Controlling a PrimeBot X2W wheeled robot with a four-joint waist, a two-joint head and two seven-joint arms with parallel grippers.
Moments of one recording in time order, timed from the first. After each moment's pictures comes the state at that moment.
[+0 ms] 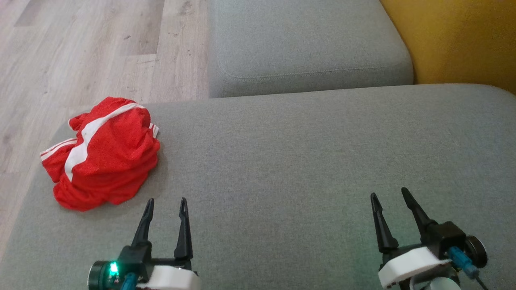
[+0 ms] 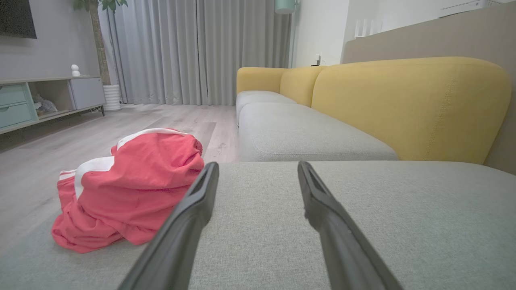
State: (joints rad) left arm 0.02 0.05 -0.23 0.25 -0.17 0.09 -0.23; right arm 0.04 -0.04 0.08 0.30 0.04 0.12 -0.23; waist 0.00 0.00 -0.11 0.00
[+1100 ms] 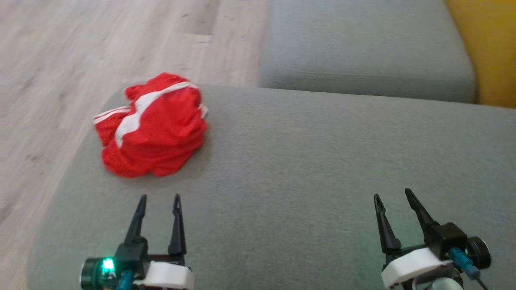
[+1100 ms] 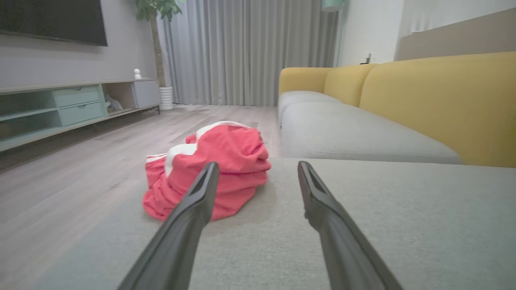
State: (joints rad) left arm 0.01 0.05 -0.21 0.27 -0.11 0.10 -0.25; right arm 0.04 -0.04 0.06 0.32 -0.02 0.12 -0.25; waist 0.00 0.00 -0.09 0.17
